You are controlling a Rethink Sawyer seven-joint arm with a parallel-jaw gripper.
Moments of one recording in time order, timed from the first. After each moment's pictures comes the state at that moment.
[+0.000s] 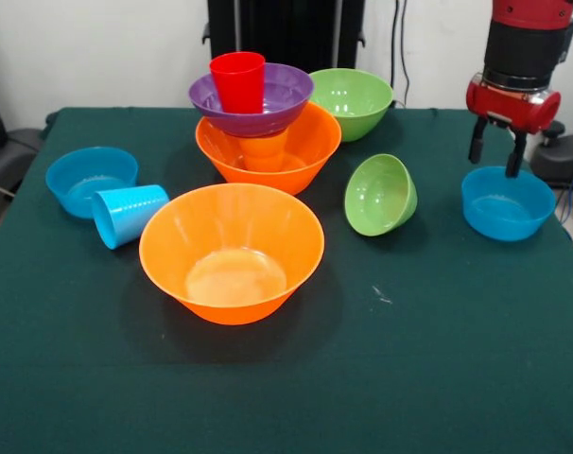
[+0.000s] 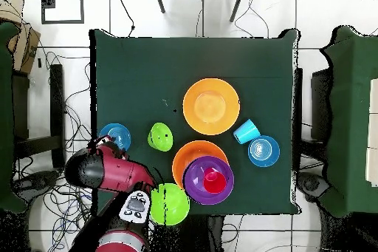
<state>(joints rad) 0.26 -0.57 -0.06 1.97 0.51 0.05 2.37</state>
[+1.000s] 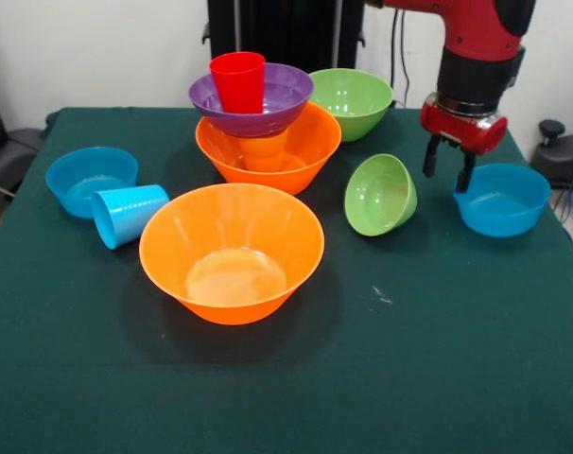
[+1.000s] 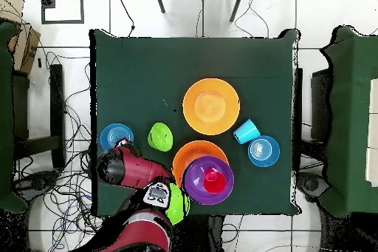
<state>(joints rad) 0.16 -0.49 -0.05 1.97 0.40 0.03 2.37</state>
